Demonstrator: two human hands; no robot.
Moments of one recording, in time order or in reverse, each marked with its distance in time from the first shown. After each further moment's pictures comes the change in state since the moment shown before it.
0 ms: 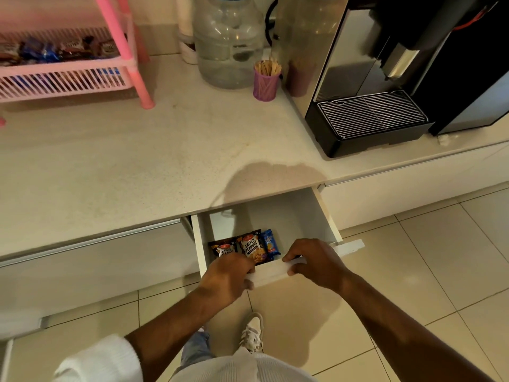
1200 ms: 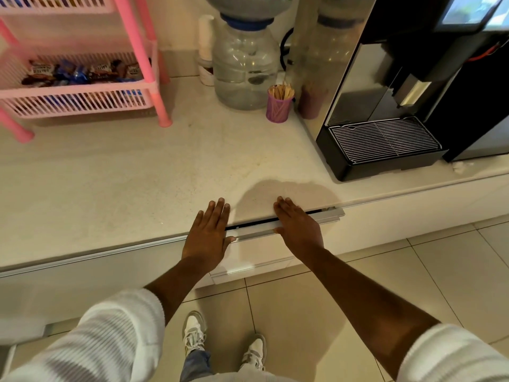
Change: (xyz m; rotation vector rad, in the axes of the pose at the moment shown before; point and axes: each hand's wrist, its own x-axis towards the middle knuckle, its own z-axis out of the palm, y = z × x) left_hand 0.062 -0.082 -0.049 0.355 0.396 -0.088; right_hand 0.120 -0.022 -0.014 -0.483 0.332 -0.089
